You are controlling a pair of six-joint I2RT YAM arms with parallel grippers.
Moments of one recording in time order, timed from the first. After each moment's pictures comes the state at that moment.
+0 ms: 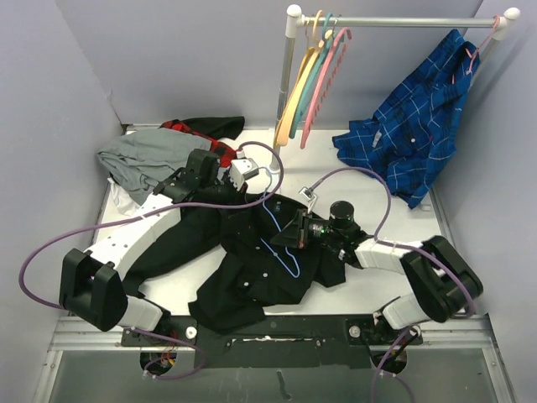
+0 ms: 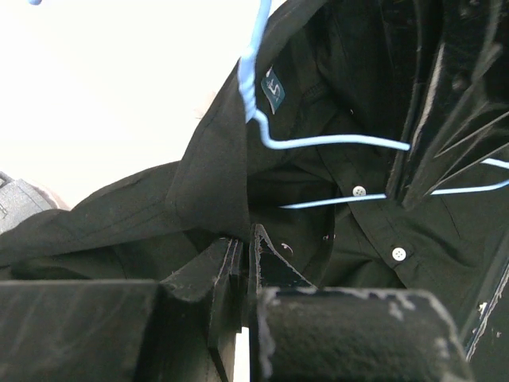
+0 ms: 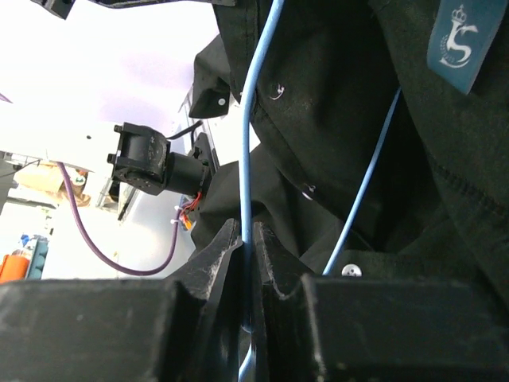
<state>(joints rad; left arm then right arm) -0.49 1.42 1.15 -0.50 0.53 0.24 0.54 1.42 0.47 0.71 -0.80 0.78</state>
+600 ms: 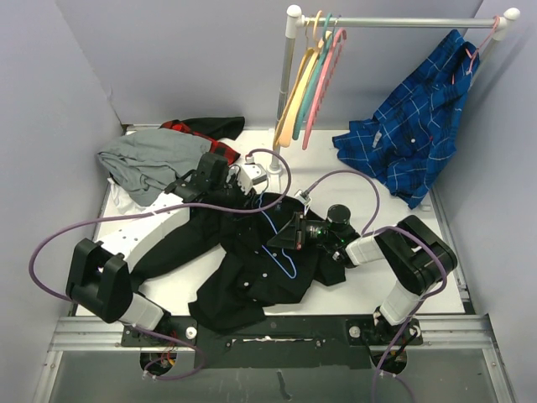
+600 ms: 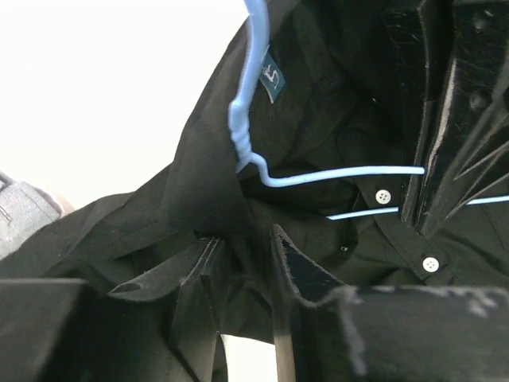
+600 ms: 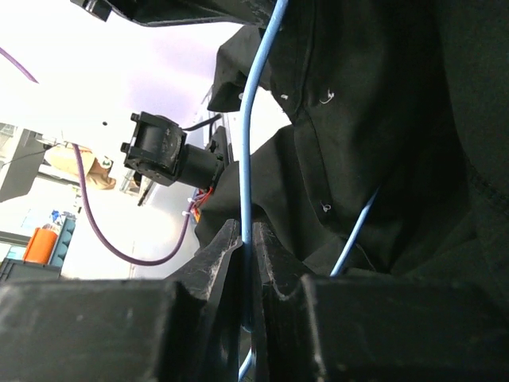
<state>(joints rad) -0.53 1.47 1.15 -0.47 0.45 0.28 0.54 1.68 0.46 1.12 -0.91 0.90</state>
